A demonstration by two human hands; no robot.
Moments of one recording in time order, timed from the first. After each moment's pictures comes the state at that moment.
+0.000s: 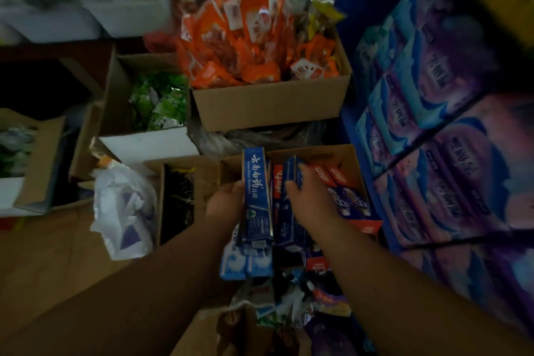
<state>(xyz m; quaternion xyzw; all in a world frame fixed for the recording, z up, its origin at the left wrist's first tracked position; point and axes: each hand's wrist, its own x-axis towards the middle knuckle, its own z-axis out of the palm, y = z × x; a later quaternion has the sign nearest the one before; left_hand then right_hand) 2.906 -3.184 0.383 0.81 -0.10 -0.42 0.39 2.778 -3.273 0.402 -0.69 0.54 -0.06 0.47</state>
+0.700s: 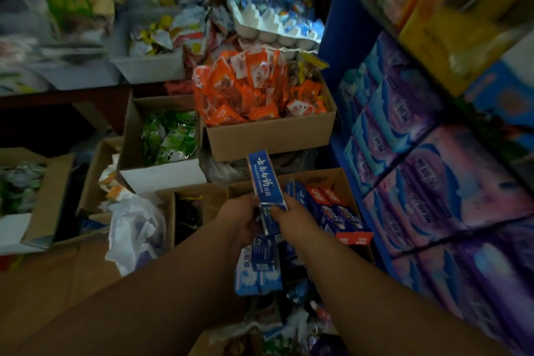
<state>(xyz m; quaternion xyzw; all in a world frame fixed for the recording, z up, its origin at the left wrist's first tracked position) 2.905 -3.184 0.456 0.62 0.05 -0.59 0.51 2.803 -3.228 0.456 -0.58 0.54 -0.05 0.61</state>
